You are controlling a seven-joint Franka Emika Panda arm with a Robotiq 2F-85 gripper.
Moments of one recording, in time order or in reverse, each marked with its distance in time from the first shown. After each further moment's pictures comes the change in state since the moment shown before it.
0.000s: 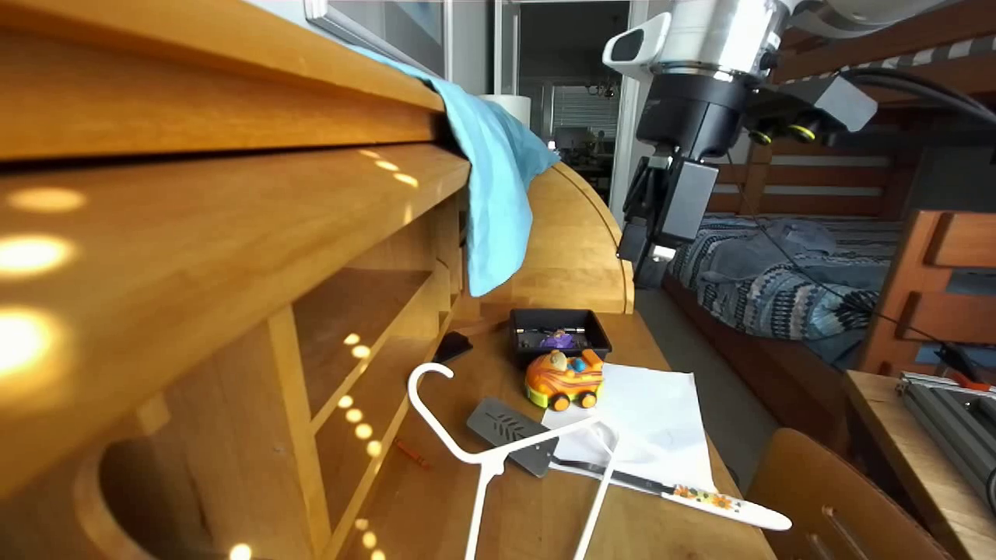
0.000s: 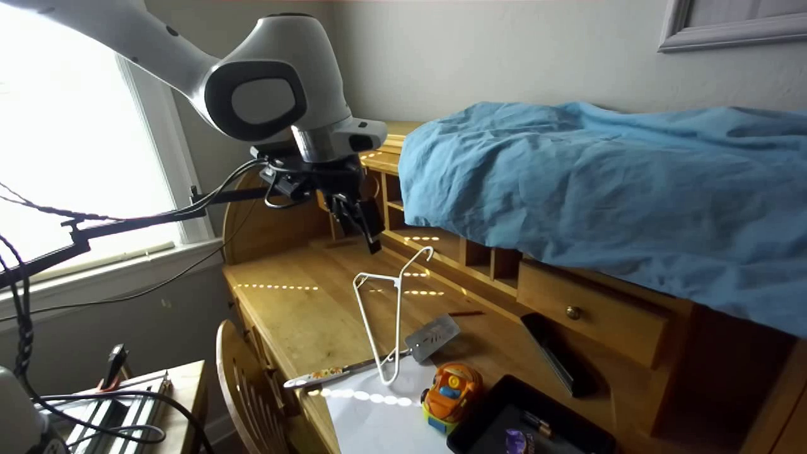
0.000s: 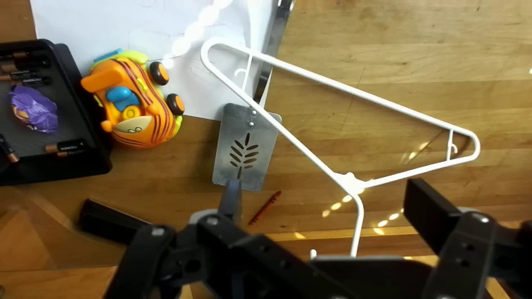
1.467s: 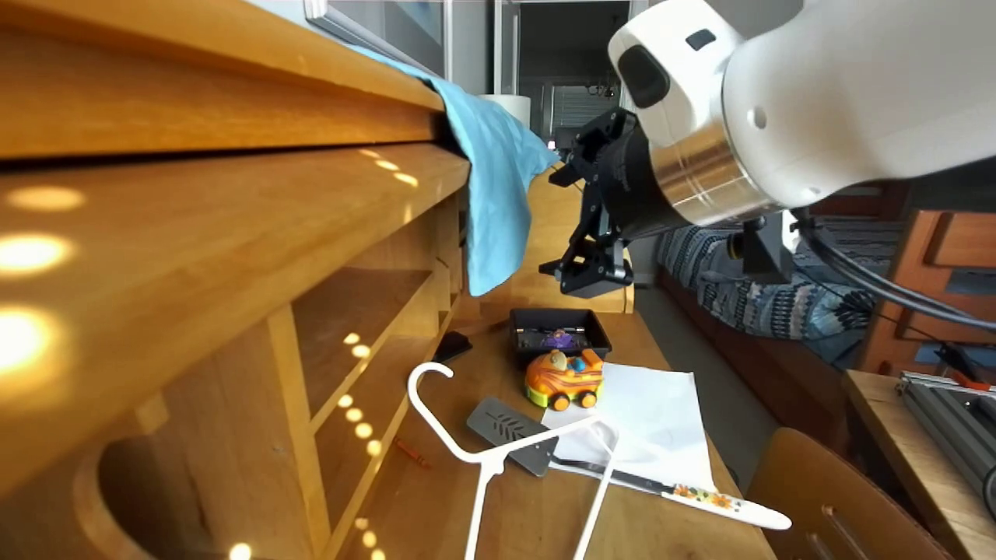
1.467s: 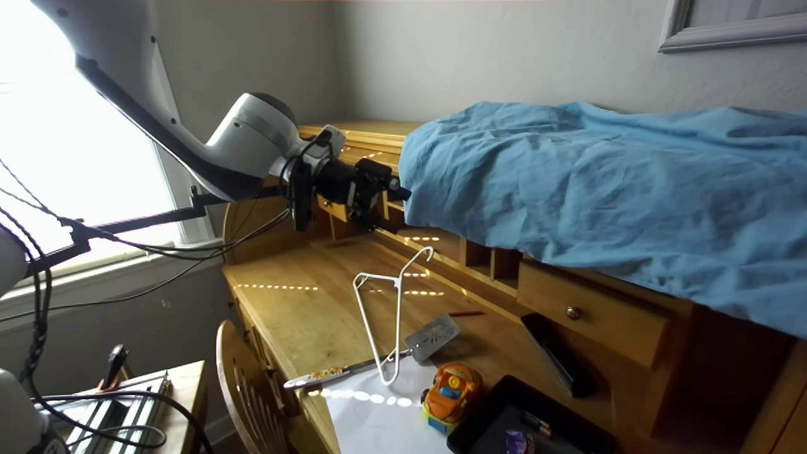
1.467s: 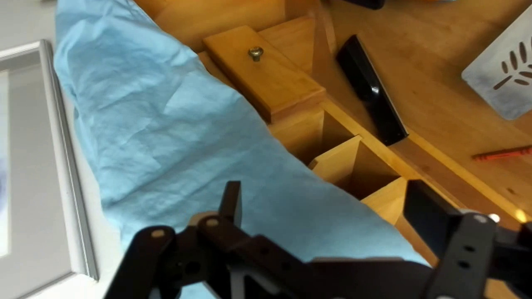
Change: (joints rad) arm -0.386 0.267 0.705 0.161 -1.559 -0.432 1.115
